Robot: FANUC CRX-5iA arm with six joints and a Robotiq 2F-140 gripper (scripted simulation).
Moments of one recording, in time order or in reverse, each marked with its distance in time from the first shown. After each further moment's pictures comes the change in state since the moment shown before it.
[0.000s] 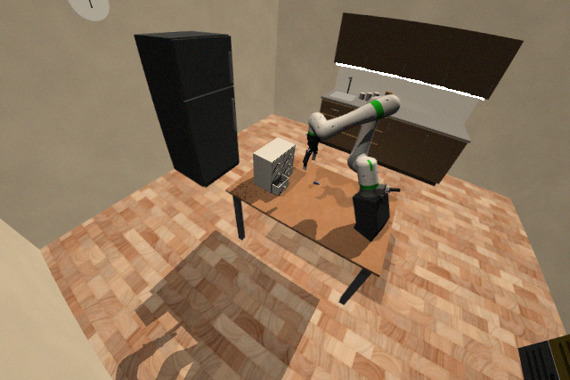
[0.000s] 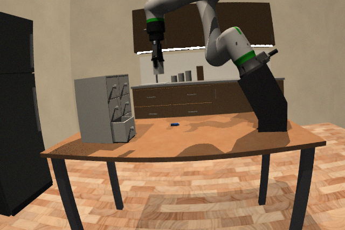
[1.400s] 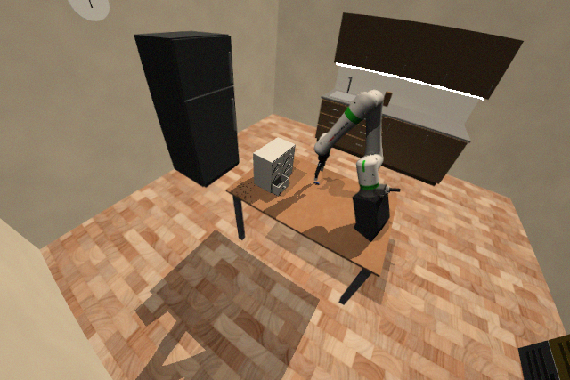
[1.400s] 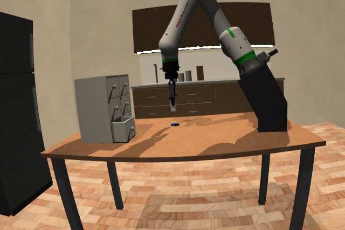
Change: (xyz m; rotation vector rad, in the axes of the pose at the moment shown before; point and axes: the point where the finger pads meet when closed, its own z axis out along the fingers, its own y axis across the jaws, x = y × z) arm 0.039 -0.174 0.206 -0.001 -0.002 -0.075
